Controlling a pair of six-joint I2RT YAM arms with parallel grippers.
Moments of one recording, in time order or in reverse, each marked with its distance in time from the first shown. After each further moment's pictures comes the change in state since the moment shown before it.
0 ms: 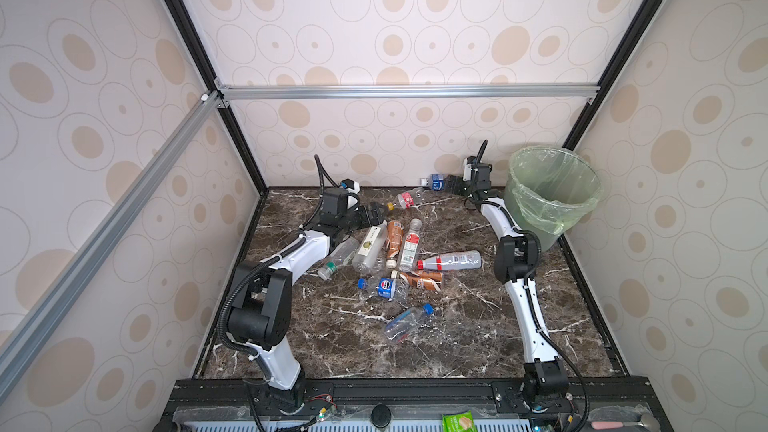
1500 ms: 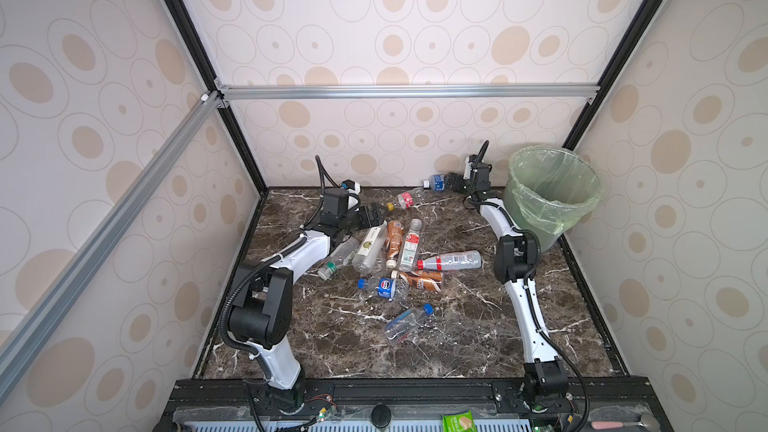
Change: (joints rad) left arm 0.001 0.007 0.000 0.001 0.009 0.000; right arm 0.003 -0.005 -0.031 0.078 0.040 0.057
